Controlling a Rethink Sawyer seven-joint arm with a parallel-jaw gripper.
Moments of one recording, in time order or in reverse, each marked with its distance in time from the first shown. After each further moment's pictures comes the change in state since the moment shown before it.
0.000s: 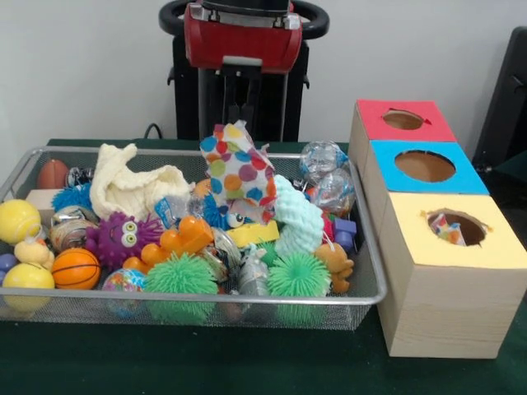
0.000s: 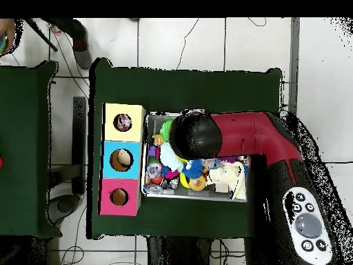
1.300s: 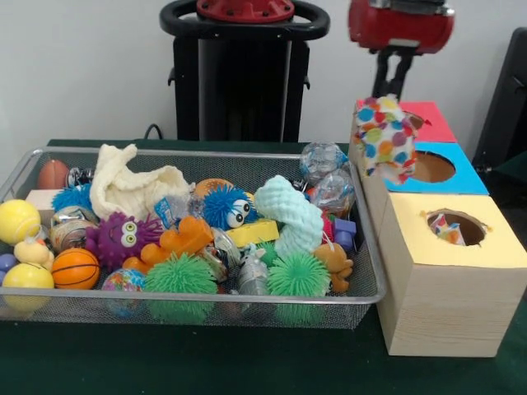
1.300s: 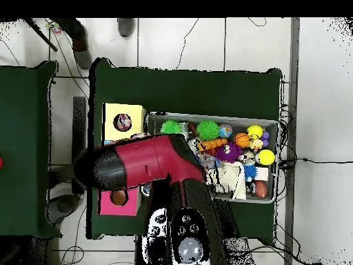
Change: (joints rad) arm 0.400 -0.057 -0.226 0.106 0.137 -0.046 0.079
